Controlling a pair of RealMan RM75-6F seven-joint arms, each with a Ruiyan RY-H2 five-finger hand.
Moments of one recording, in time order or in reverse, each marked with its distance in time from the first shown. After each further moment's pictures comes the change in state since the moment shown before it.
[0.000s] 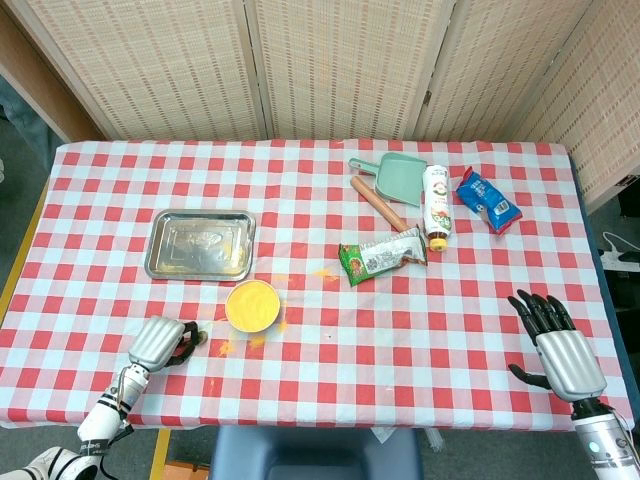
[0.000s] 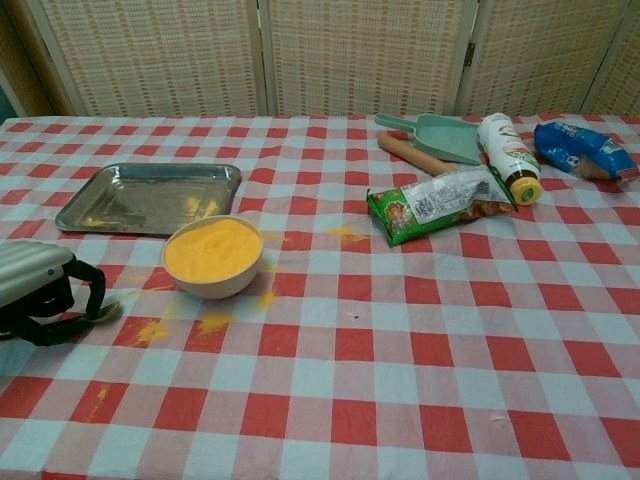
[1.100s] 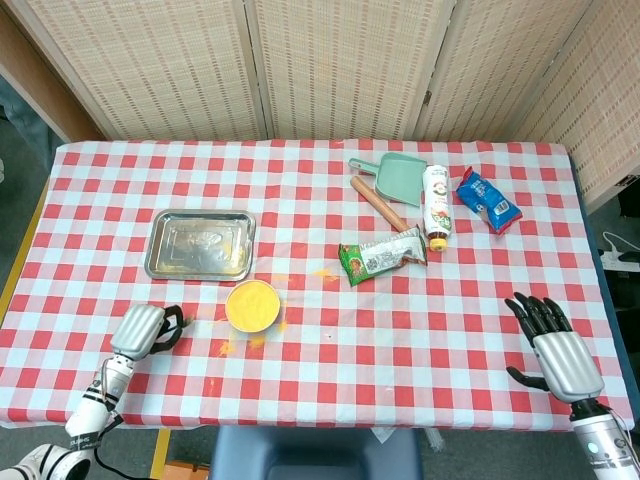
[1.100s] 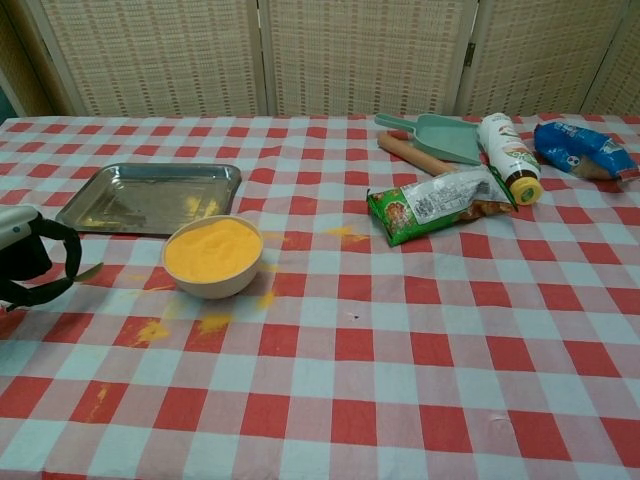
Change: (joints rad) left arm 0.016 0.041 -0.042 -0.005 -0.021 0.074 -0.144; right arm 0.005 0.007 -0.009 -0.008 -0.005 -0.012 0.003
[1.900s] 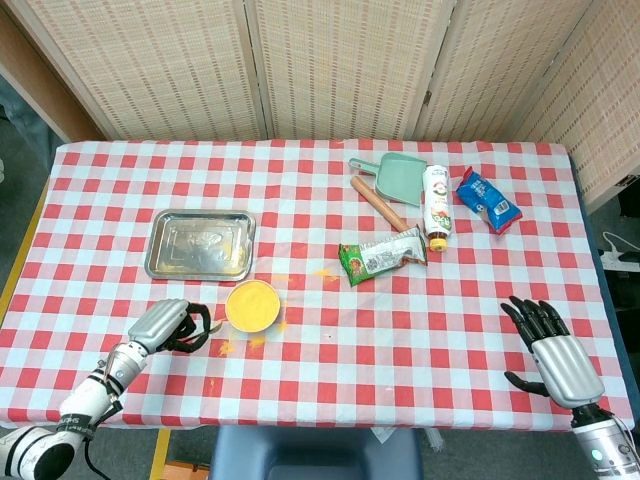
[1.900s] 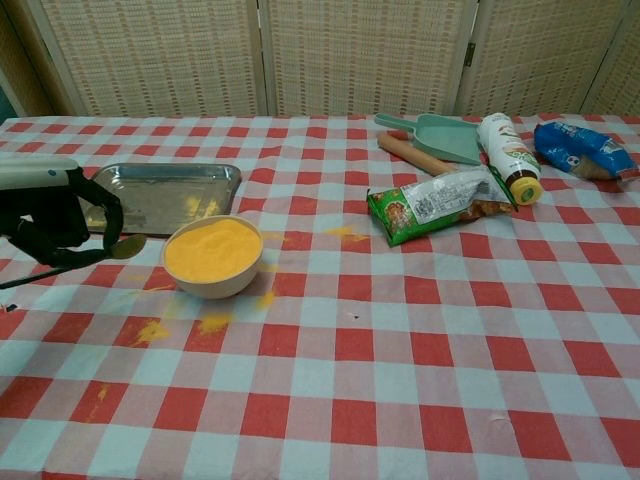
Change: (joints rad) left arm -0.186 0.358 -0.073 -0.585 -0.257 -0.354 0.012; right arm -0.004 0.023 -0.022 -0.006 -0.053 0.022 0.048
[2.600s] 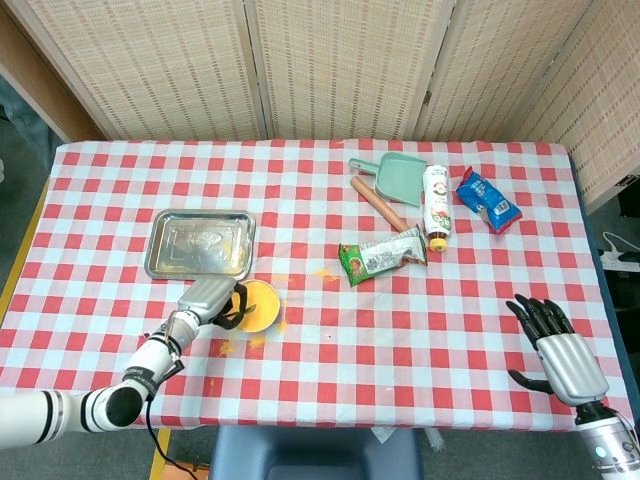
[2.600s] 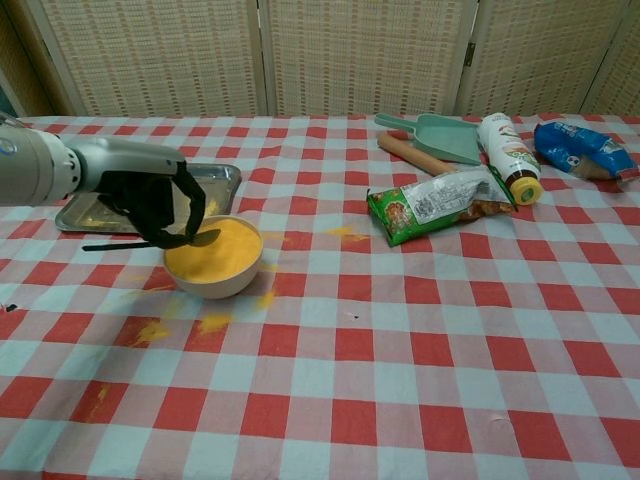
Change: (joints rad) left arm -0.380 -0.113 -0.021 -0.016 -0.704 -0.031 0.574; right arm 0.003 0.006 0.006 0.008 0.023 -0.013 0.016
